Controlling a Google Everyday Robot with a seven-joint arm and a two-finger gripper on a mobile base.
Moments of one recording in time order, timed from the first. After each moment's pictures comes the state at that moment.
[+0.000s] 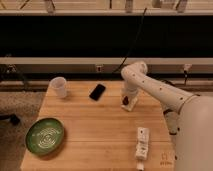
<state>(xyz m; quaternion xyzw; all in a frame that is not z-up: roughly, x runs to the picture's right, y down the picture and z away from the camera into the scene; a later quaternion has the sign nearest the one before) 0.148 0.085 0.896 -0.28 -0.15 -0.39 0.86</state>
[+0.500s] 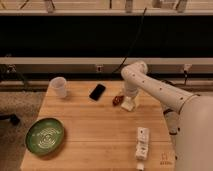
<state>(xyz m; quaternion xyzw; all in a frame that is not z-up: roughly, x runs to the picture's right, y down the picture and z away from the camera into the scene) 0.147 0.079 0.888 -0.28 -0.15 -0.40 0.86</state>
